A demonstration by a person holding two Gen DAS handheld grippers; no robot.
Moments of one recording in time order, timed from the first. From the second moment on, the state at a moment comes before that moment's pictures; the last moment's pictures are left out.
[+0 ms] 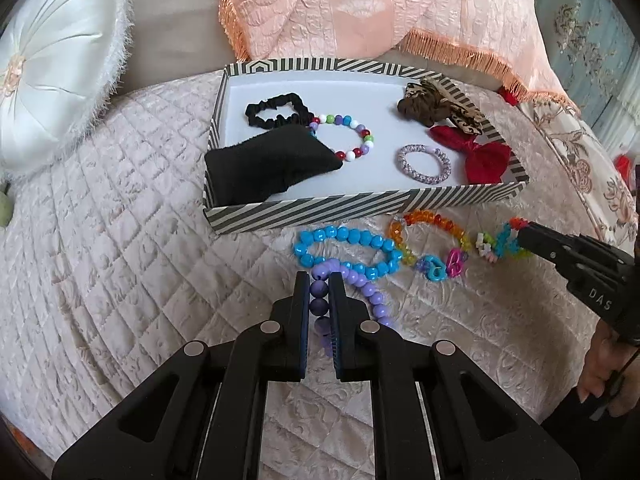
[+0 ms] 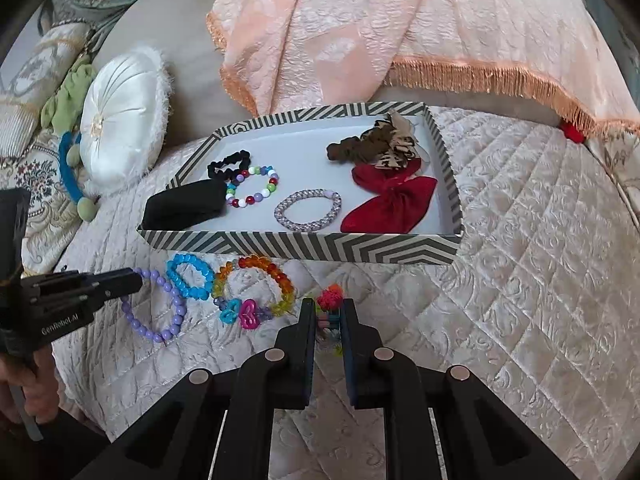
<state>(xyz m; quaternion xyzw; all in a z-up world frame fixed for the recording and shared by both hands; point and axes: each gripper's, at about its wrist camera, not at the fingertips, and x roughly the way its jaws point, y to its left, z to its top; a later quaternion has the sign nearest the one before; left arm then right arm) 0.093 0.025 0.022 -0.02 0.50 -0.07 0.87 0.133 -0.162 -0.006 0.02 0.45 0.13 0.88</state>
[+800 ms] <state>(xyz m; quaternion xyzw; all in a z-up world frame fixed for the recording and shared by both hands) 0.096 0.026 0.020 -0.02 0.50 -0.07 0.86 0.135 -0.157 -0.012 0.00 0.46 0.12 0.88</state>
